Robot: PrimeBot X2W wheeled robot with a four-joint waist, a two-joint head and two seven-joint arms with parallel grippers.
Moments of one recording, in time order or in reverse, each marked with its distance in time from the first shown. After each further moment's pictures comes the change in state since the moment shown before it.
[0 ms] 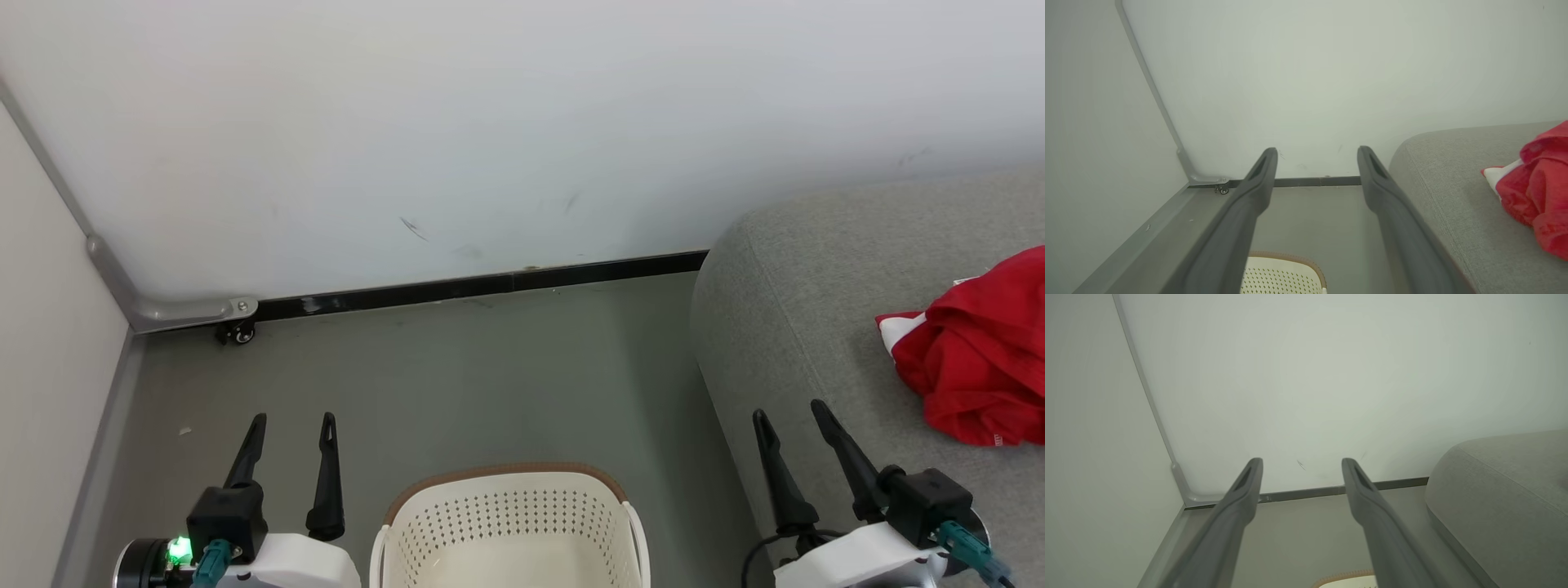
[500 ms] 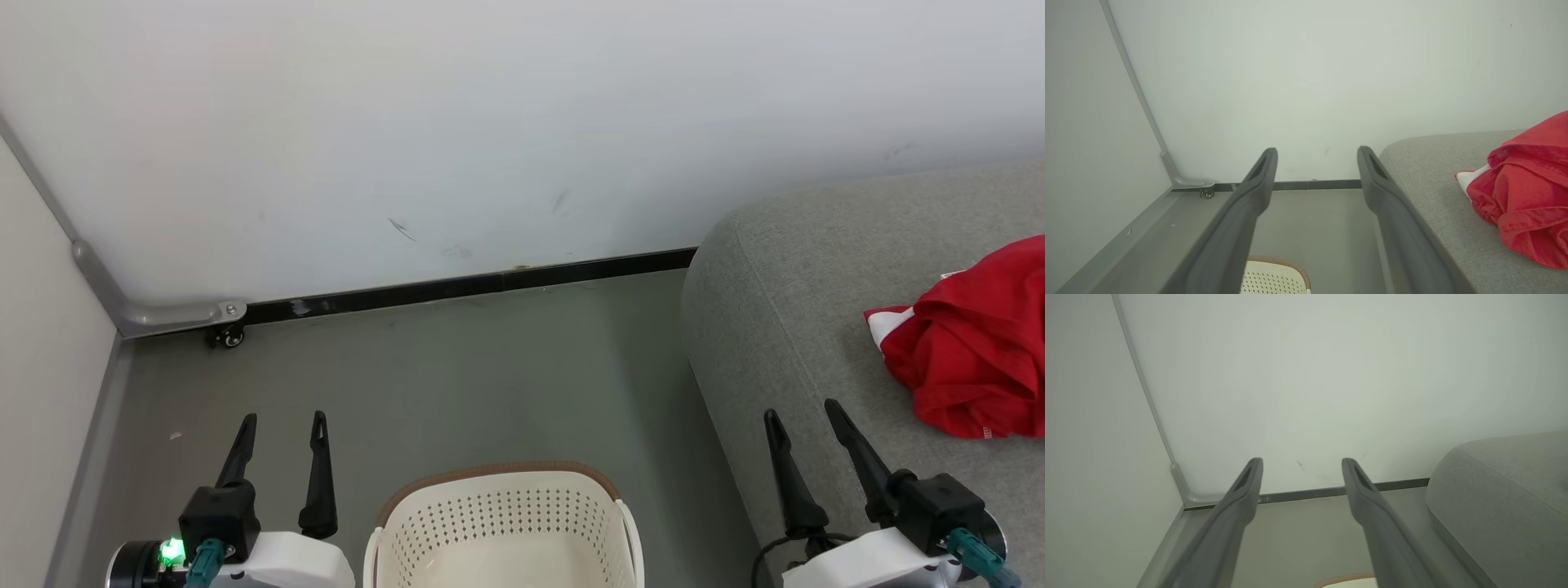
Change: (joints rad) left arm 0.000 -0.002 0.015 0.001 0.001 0.009 0.000; right arm 0.040 0.024 -0.058 -0.078 -0.071 0.000 0.030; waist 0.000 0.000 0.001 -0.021
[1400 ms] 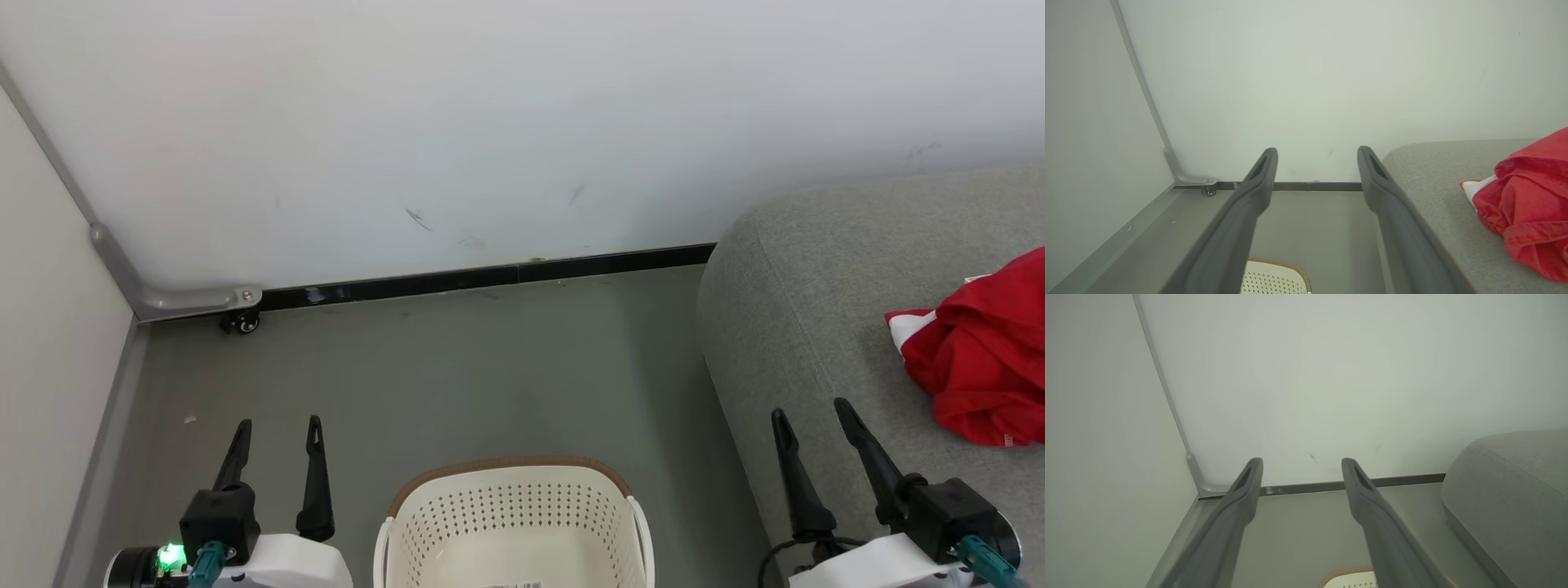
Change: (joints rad) left arm 0.002 -0.002 0.003 0.013 0.010 0.019 0.000; right arm 0.042 0.016 -0.030 -0.094 -0.040 0.000 0.035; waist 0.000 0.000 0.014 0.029
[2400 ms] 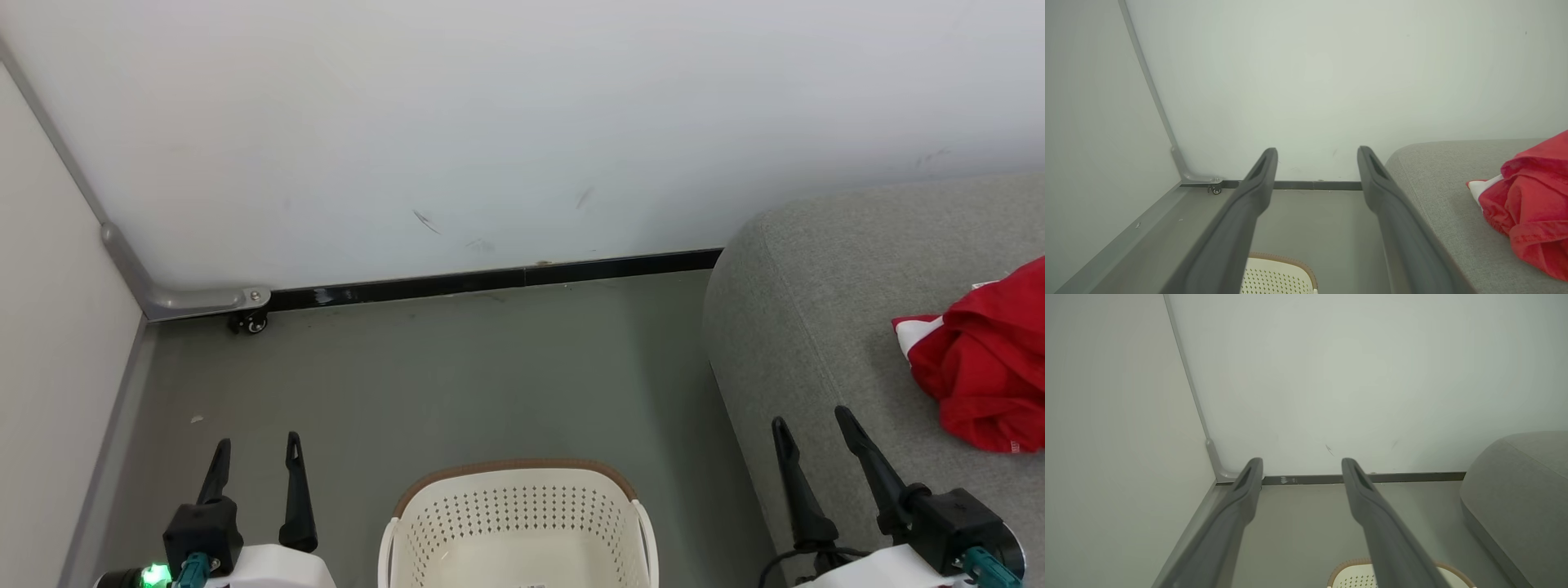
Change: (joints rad) left arm 0.021 -0.001 0.033 0.022 -0.012 0.024 0.000; right arm 0.041 0.005 0.000 -0.059 0.002 0.000 0.029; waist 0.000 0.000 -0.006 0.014
